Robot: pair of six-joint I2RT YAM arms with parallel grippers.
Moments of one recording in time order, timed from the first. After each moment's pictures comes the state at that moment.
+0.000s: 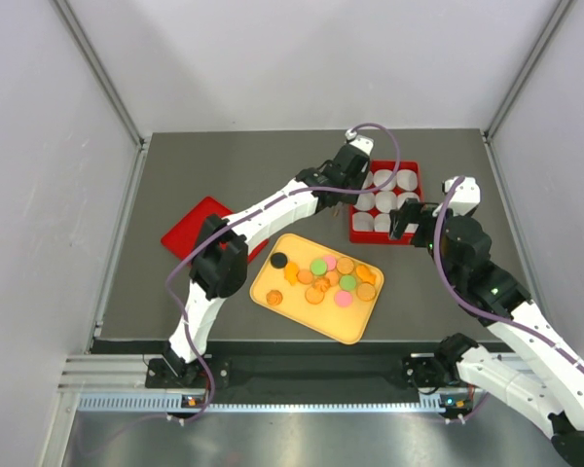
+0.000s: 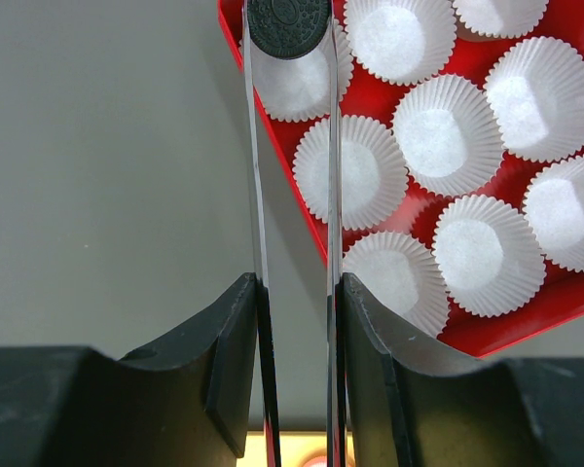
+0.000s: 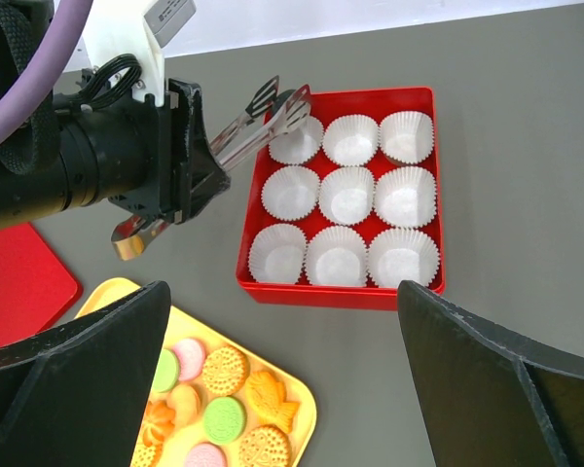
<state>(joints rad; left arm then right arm) -0.81 2.19 1.99 -0.49 -0.28 -0.24 0.60 0.70 0.81 -0.34 0.47 0.32</state>
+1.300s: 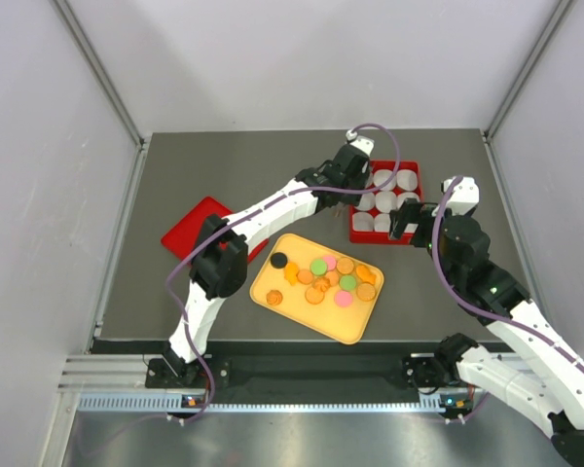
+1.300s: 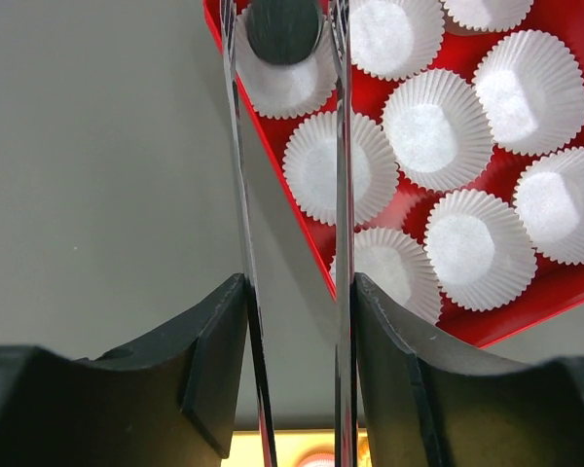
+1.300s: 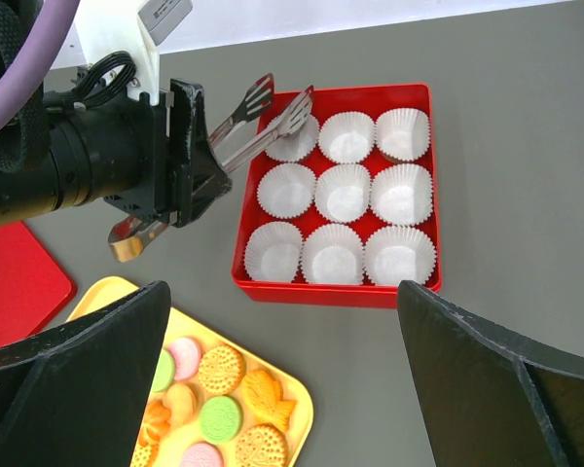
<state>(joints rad) -0.81 2.19 1.99 -0.49 -0.25 -0.24 0.60 0.71 0.81 -0.35 0.48 0.31</state>
